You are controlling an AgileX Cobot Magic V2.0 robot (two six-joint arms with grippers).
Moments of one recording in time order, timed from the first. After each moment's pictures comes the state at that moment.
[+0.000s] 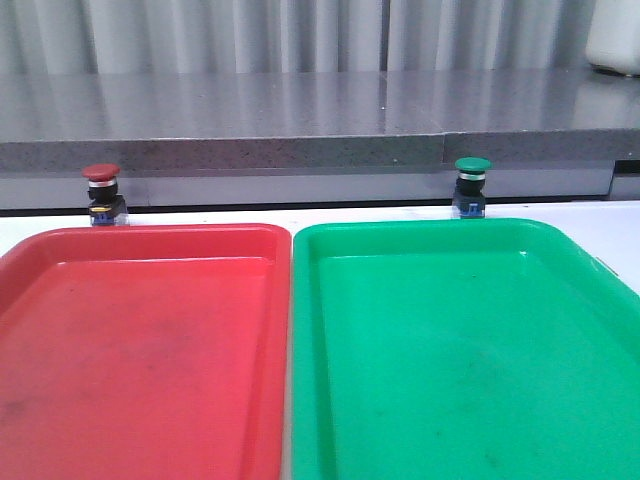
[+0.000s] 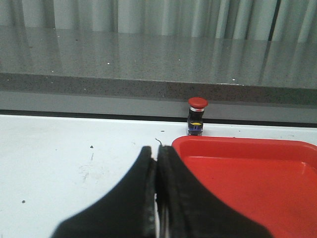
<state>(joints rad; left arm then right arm) 0.02 -0.01 0.01 -0.06 0.13 -0.01 0.01 -0.01 0.03 0.02 0.26 0.02</state>
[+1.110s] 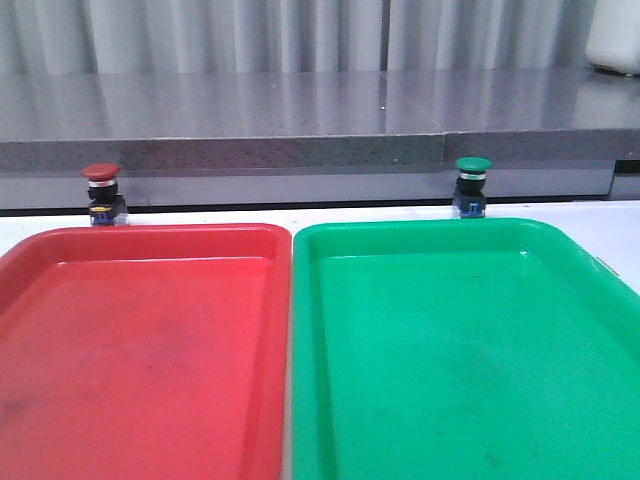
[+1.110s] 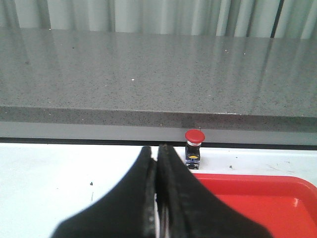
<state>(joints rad) 0.02 0.46 -0.46 -0.04 0.23 -0.01 0.01 0.44 -0.57 0.02 0.41 0.02</state>
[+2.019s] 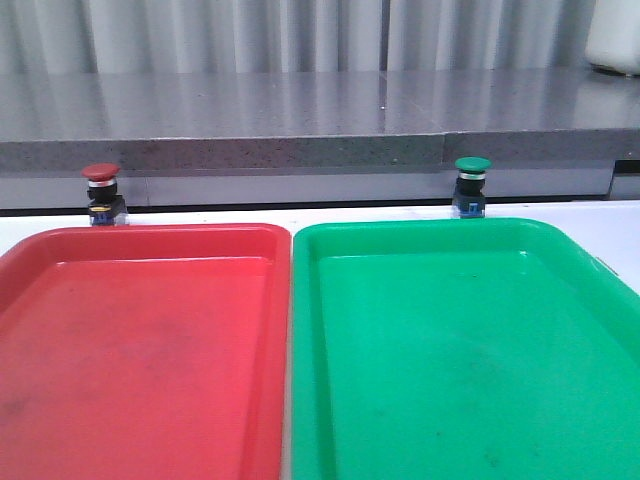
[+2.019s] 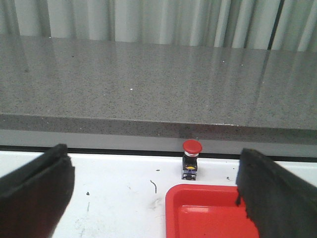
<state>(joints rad) 0.02 0.46 -0.46 -0.06 0.20 -0.01 0.01 0.44 -0.57 0.02 0.44 0.02</state>
